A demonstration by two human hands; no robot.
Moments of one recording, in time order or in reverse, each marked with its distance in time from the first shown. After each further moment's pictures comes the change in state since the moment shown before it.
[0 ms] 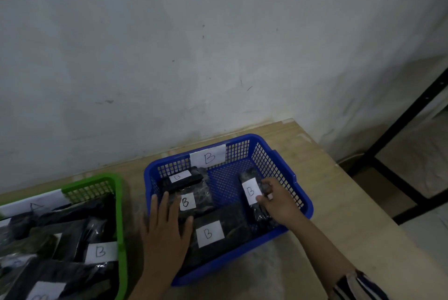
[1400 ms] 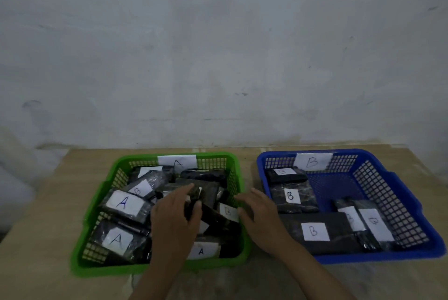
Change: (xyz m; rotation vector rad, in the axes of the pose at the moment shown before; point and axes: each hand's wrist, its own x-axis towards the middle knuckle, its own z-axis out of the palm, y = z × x) left_hand -0.053 -0.138 -0.138 -0.133 0.283 -0.195; right_hand -0.088 -0.145 0.192 -0.147 -0.219 -0.616
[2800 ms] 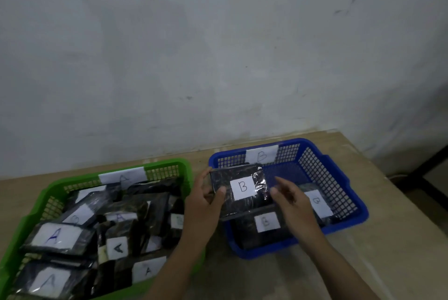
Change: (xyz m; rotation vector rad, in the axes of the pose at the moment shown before) left_hand 0.012 0.101 0.076 -0.787 -0.312 -0.044; right_hand -0.050 0.060 -0.101 0.510 0.467 0.388
